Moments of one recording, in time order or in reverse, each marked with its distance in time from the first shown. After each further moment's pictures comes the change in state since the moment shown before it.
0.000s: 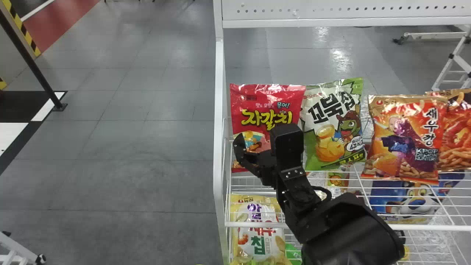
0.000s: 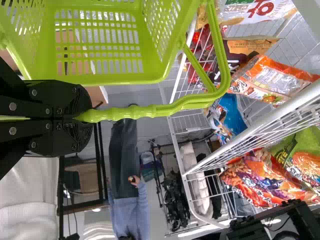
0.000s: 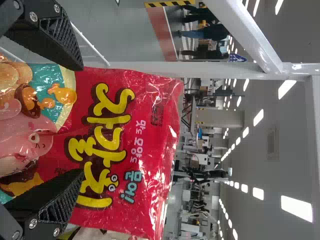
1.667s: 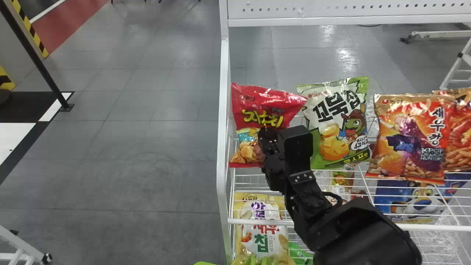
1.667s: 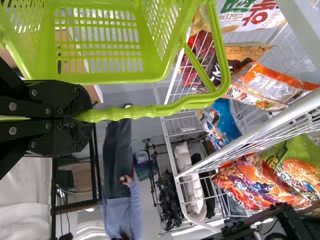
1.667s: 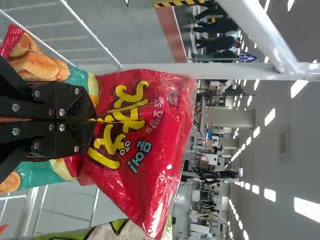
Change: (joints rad) left arm -0.044 -0.002 0.011 0.065 0.006 -0.013 -0.010; right arm 0.050 -0.041 0.002 -0.102 -0.041 0.061 -0.019
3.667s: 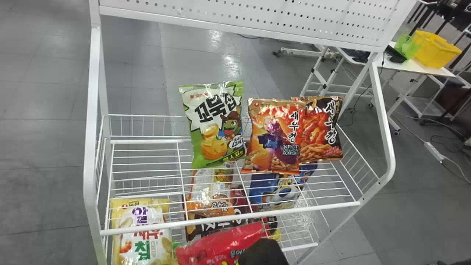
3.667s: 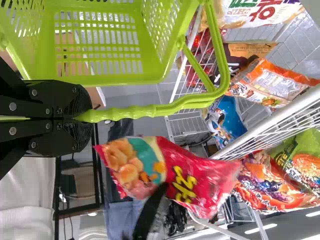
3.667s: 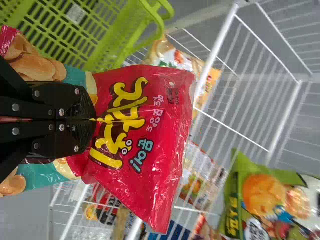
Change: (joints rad) left arm 0.071 -0.003 -0.009 -0.087 0.017 0.001 0.058; right arm 0.625 -0.316 -0.233 -1.022 -0.197 1.189 -0.048
